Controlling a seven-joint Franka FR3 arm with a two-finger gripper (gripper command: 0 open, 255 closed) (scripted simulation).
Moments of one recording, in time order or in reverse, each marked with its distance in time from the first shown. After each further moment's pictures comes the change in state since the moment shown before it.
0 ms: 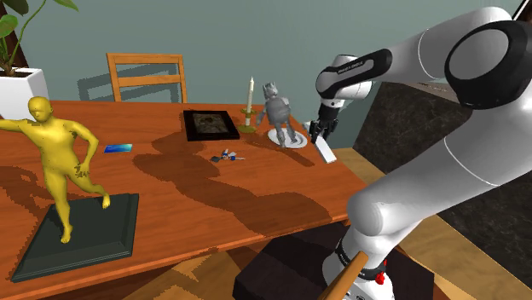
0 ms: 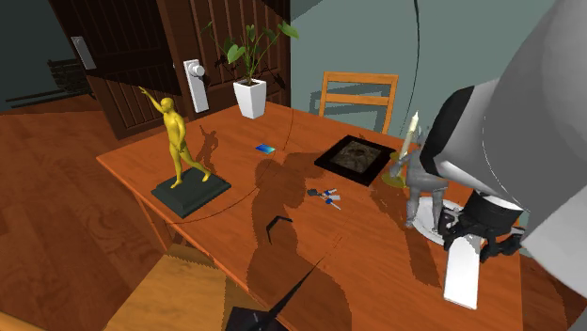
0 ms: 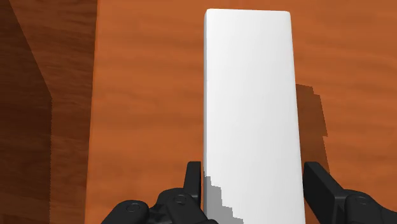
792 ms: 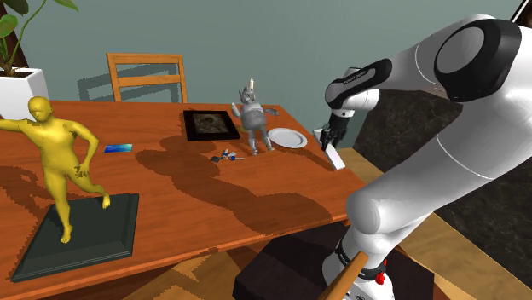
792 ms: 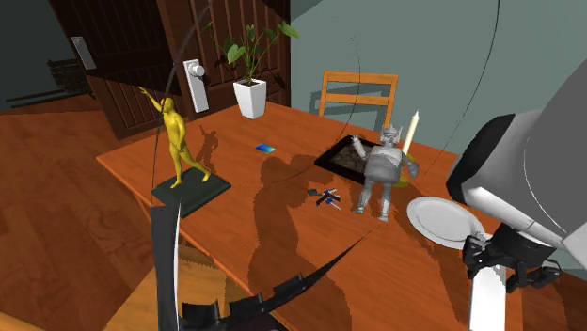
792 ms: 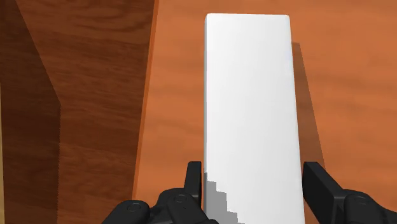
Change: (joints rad) arm -0.048 0.060 -0.098 -0.034 -0.019 0.100 -0.128
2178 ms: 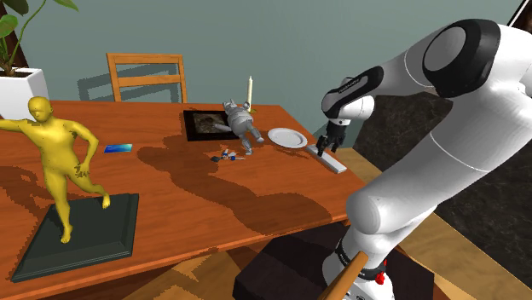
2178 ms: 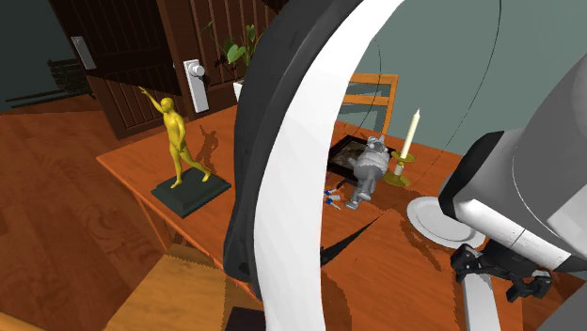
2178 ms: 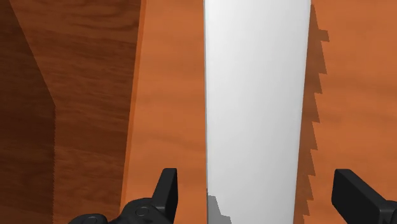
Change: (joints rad) arm 0.005 0.065 -0.015 -0.041 0.015 0.105 -0.015
